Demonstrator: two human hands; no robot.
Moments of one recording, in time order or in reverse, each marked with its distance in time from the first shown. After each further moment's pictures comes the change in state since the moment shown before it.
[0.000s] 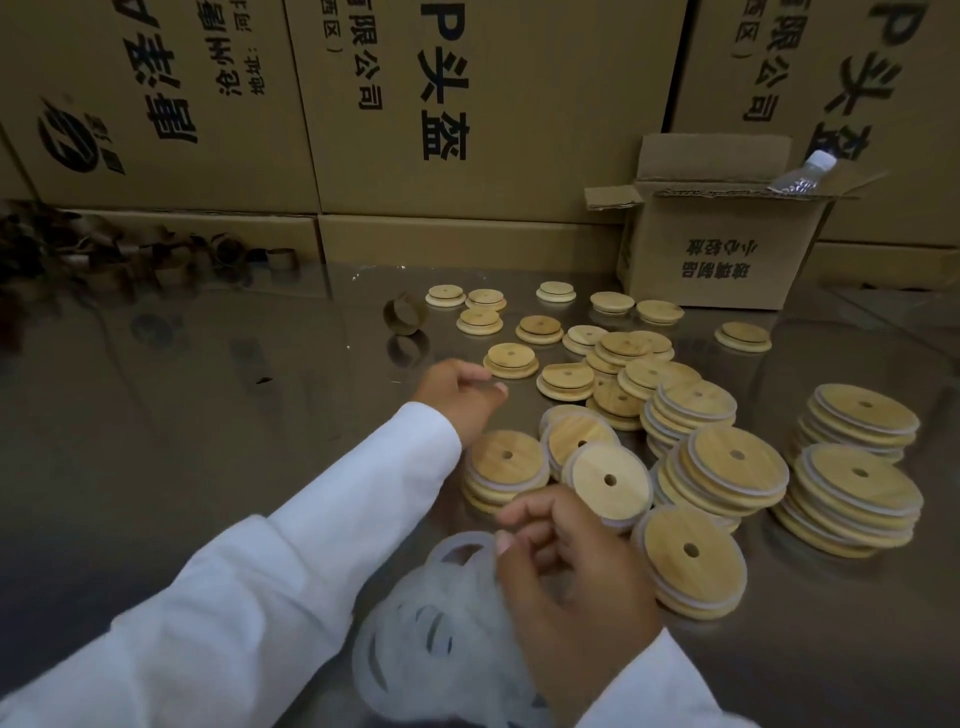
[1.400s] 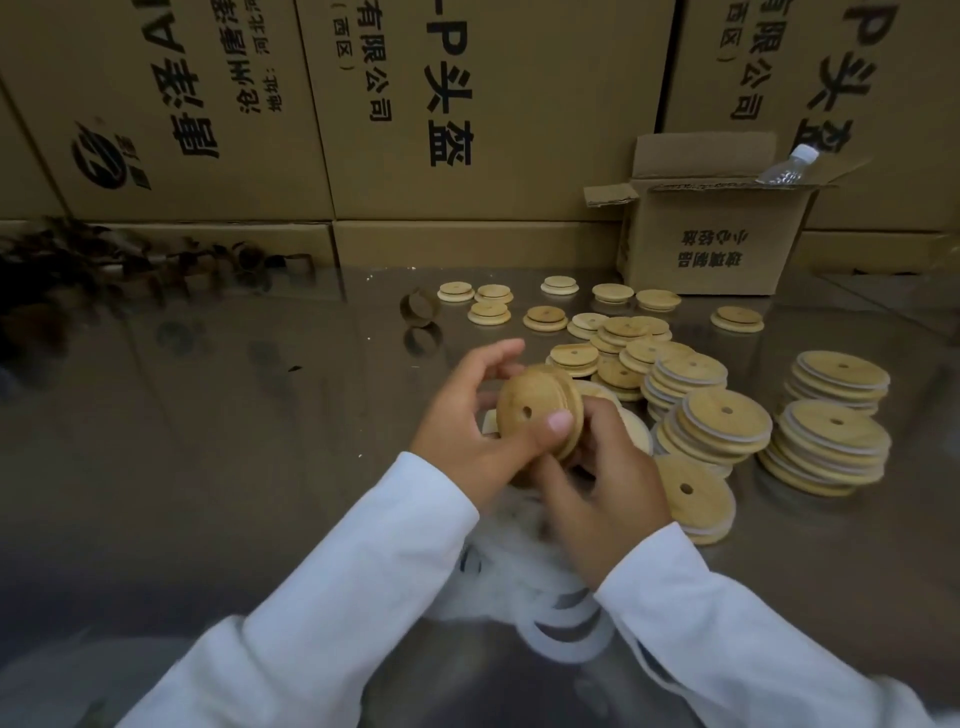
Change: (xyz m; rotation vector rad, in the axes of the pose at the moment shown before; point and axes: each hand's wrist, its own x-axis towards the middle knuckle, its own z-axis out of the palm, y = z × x) left_hand -0.101 -0.003 -0.023 -0.206 -0.154 0.463; right_hand 0.010 0.002 -0.012 0.011 0.005 -0.060
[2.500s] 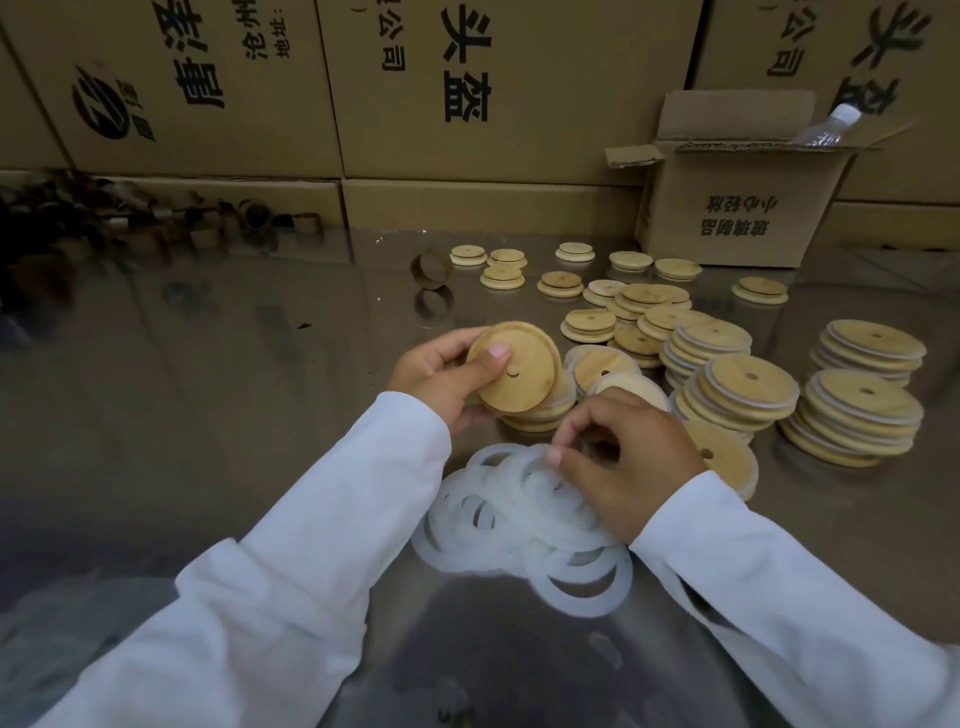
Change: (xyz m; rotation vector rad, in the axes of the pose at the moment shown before) left_hand 0.013 -0.030 -0.024 -0.355 0.080 -0.284; right_hand 0.004 0.003 -0.014 -0.323 -0.222 -0.041
